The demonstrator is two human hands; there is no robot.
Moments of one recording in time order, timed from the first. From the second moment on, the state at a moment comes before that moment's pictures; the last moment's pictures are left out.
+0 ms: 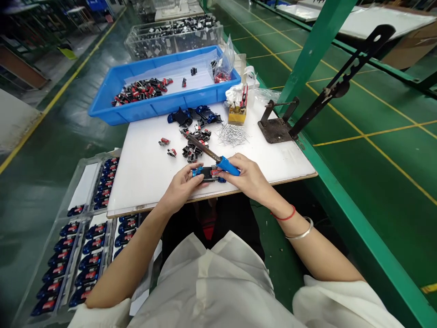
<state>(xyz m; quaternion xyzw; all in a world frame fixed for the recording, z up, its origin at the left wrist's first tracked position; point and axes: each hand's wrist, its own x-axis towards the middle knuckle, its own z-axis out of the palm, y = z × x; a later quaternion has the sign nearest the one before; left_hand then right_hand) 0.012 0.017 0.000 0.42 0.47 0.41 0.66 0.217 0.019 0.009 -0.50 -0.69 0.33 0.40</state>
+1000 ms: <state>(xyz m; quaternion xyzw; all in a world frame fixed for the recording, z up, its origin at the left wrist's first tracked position) 0.020 -0.010 -0.015 0.56 0.43 0.44 0.56 0.217 0.002 -0.012 -0.49 -0.72 0.25 0.43</state>
